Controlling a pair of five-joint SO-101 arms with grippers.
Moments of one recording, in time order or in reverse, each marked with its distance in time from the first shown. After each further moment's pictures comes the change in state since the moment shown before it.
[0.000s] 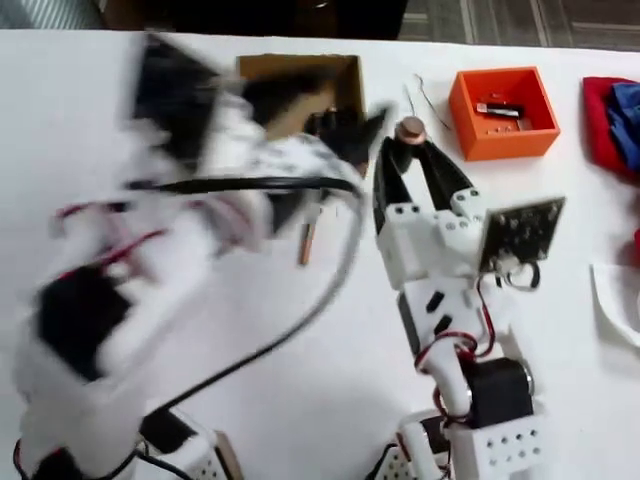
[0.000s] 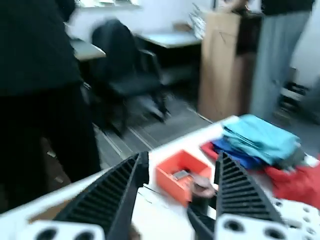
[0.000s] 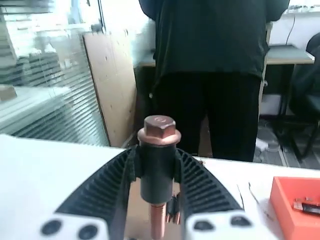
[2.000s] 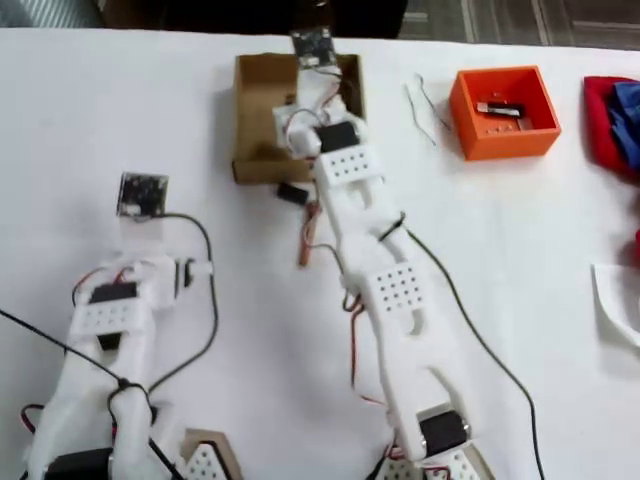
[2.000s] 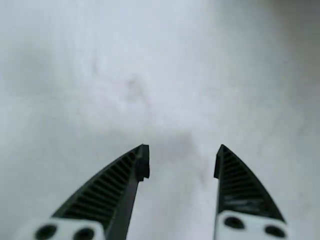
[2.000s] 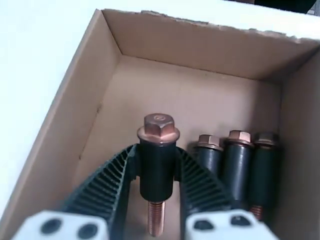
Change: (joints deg) left arm -42.7 2.7 86.3 -35.8 -10.8; right arm -5.7 142.8 -128.4 25.9 -0.7
